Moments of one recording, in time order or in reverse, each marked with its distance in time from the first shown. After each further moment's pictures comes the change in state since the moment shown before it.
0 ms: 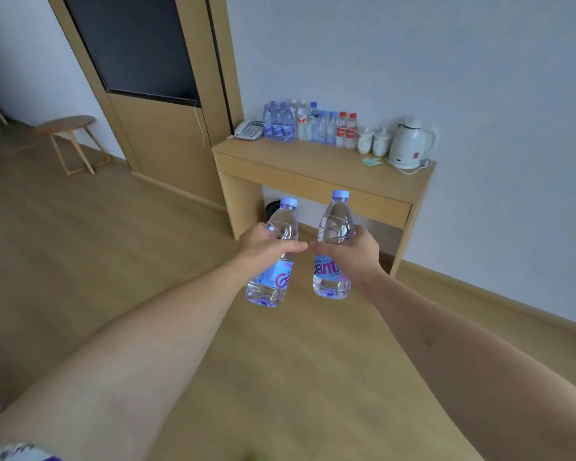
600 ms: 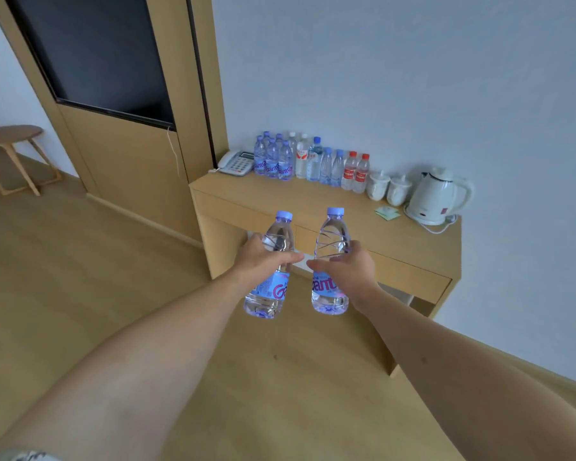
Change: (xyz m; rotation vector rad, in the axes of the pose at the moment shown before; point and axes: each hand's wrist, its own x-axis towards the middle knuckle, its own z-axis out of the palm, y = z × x) left_hand 0.361 0.018 -0.060 -0.088 -0.087 0.023; right_hand 0.312 -0.078 0.146 -0.098 0.082 -0.003
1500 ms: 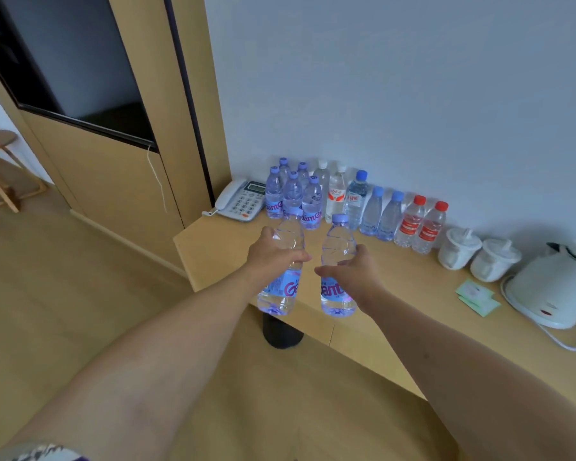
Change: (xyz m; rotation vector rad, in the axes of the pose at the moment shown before) left_hand 0.480 0.041 -0.042 0.007 -0.001 -0.032; right_hand 0.448 -0.074 0.174 0.036 -0.091 0.092
